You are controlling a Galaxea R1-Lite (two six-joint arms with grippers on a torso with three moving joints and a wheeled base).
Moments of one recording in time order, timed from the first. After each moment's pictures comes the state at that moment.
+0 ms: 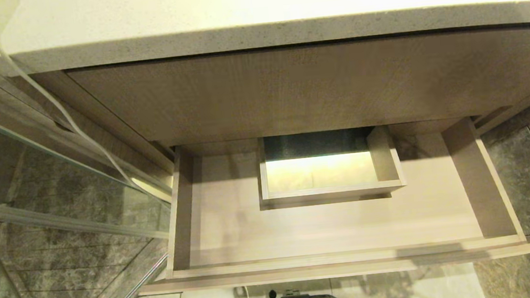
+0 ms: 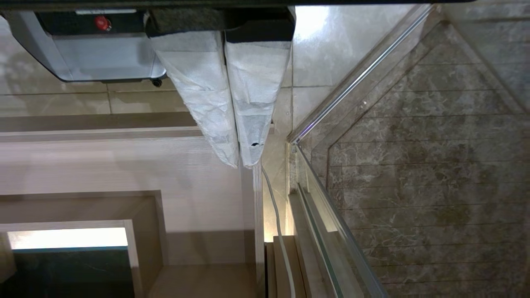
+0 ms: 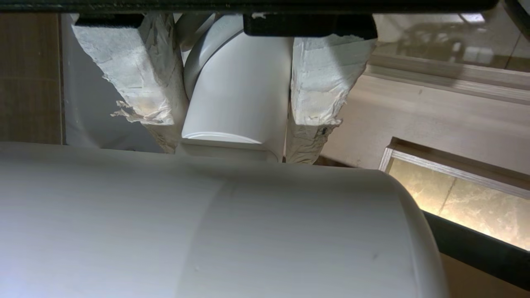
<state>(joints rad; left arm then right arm) 0.00 0.00 0.00 0.00 0.00 0.00 -0.31 0.59 -1.15 0.45 0.13 -0.60</state>
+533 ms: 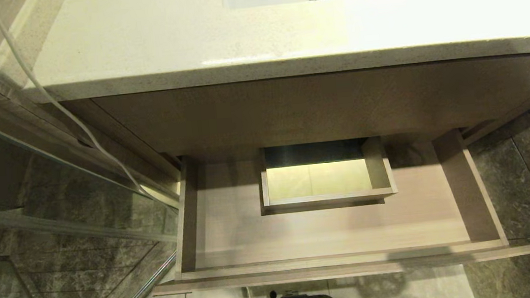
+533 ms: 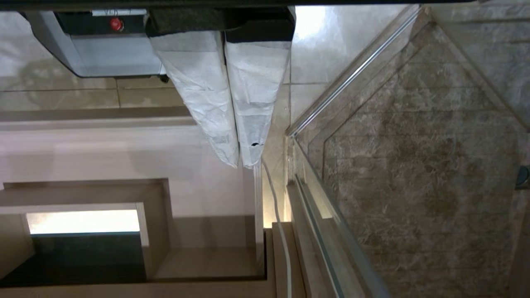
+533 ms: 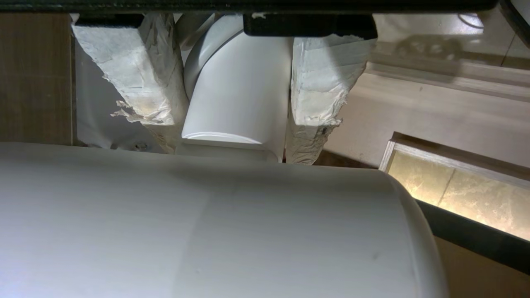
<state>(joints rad) 0.00 0.00 0.00 0.00 0.00 0.00 -0.30 0.59 -1.15 0.46 0.13 -0.60</state>
